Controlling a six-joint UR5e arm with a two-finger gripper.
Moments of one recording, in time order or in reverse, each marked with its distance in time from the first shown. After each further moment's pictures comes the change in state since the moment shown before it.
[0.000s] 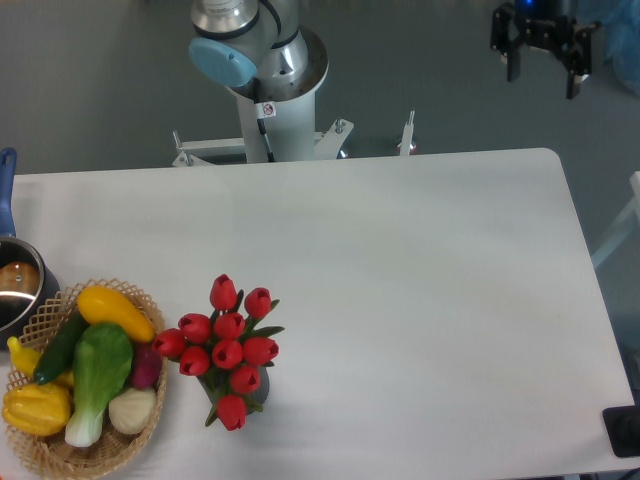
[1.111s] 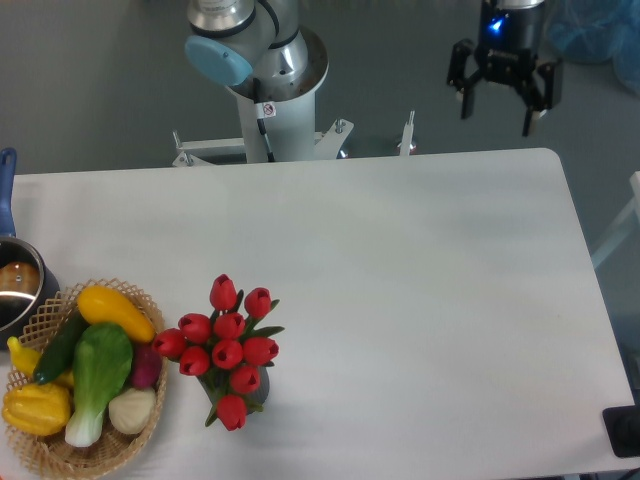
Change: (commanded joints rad) arm -0.092 0.009 -0.094 -0.006 -0.262 -0.297
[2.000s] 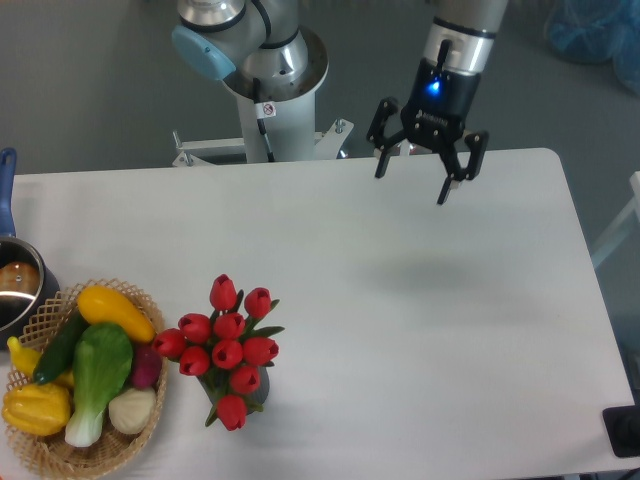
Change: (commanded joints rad) arm -0.195 -0.147 0.009 0.098 -0.276 -0.220
